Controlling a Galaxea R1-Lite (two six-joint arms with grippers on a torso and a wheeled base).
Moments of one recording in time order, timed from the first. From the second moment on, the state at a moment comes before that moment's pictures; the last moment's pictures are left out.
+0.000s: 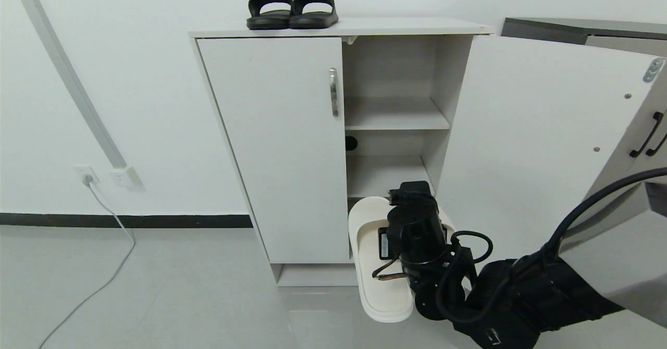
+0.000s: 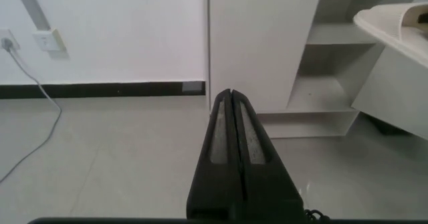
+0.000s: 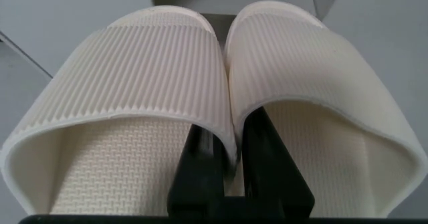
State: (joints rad) left arm 0.00 0.00 0.00 0.00 0.01 0.01; right arm 0.87 2.07 -0.99 -0.73 -0.78 0.28
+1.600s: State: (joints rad) left arm 0.00 0.00 0.00 0.00 0.01 0.01; right arm 0.86 2.29 -1.19 -0.76 -0.75 0.24
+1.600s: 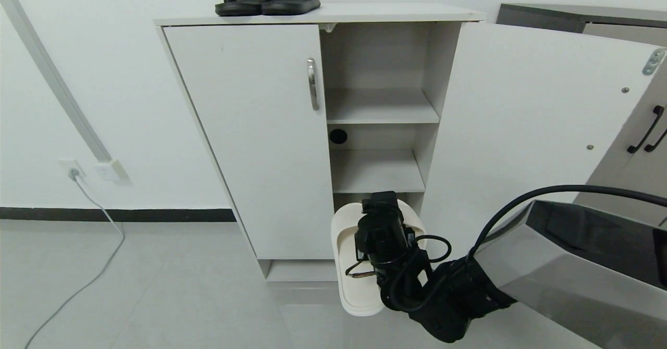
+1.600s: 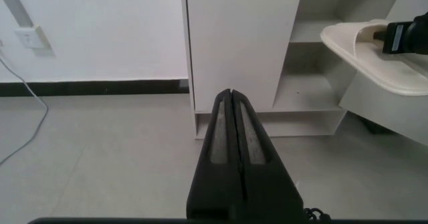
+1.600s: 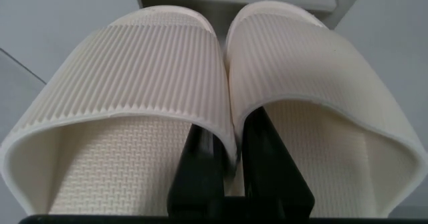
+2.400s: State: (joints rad) left arm 0.00 0.00 0.00 0.00 0.01 0.01; right arm 0.85 2.27 -1.18 -0.94 -0.78 0.10
